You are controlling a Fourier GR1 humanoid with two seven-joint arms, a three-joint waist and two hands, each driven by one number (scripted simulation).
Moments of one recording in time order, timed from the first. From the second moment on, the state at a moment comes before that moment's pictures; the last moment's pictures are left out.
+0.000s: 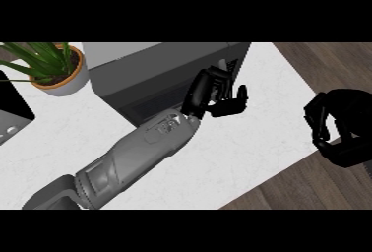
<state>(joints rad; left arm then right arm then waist) -1.05 0.05 -0.86 -0.76 0.73 0.62 -0.33 -0.36 -0.64 0.16 -1.46 -0.46 0.65 -0.48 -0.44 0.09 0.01</state>
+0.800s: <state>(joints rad) -1.03 0.07 -0.86 -0.77 0.76 0.70 -0.37 -0.34 -0.64 0.23 -1.62 -0.51 0.66 -0.43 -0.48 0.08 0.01</state>
